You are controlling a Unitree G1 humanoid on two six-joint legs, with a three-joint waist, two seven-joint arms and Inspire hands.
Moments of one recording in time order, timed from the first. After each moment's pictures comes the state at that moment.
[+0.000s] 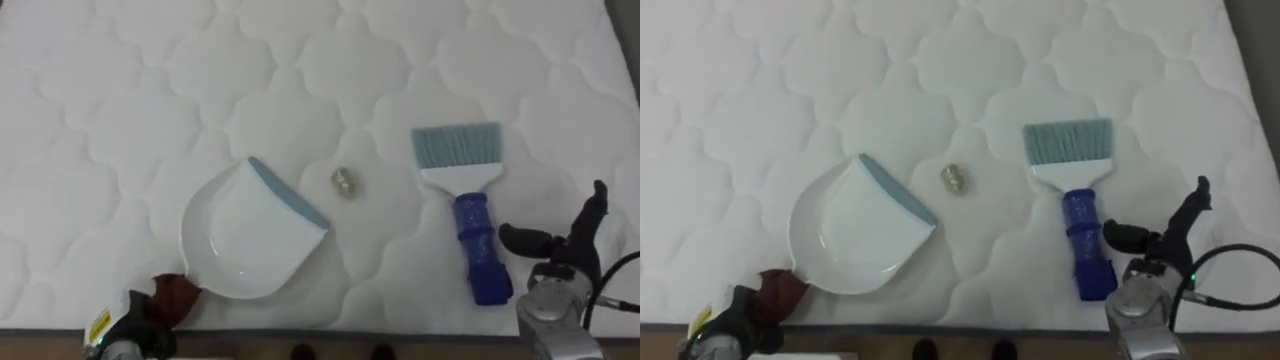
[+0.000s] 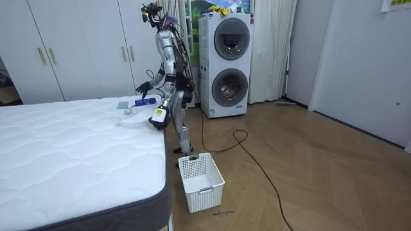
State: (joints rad) left arm -0.20 0.33 -0.28 1.23 0.23 -0.04 0.42; right arm -0.20 -0.33 0.15 0.85 0.07 -0.14 -0.75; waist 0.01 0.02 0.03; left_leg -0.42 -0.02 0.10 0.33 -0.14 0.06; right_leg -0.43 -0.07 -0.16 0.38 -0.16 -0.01
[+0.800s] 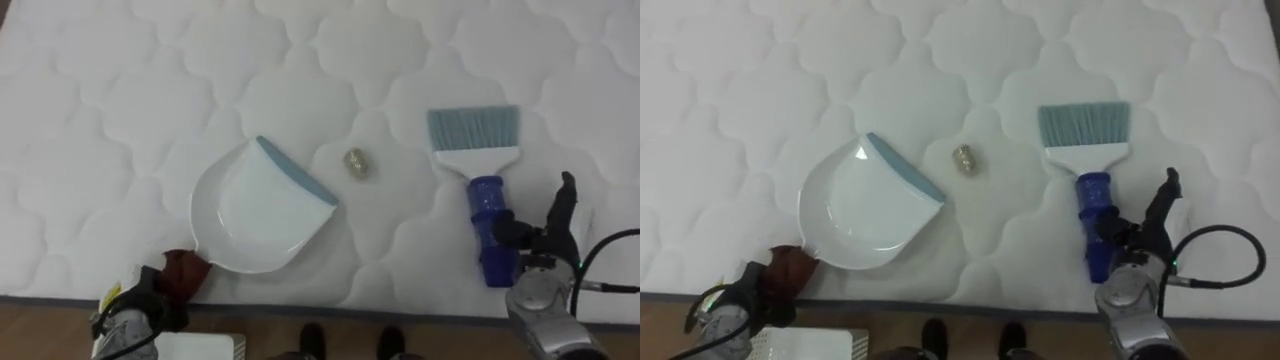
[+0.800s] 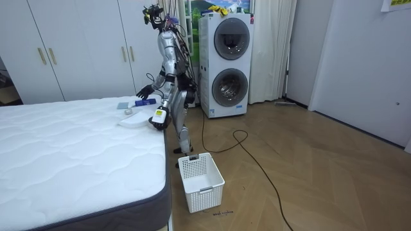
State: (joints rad) left arm -0.27 0.34 -0.28 1.23 0.23 -0.03 0.31; right arm -0.25 -0.33 0.22 0.90 0.08 -0.14 -0.67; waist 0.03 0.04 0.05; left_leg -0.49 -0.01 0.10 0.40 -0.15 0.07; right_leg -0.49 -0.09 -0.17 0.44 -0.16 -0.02
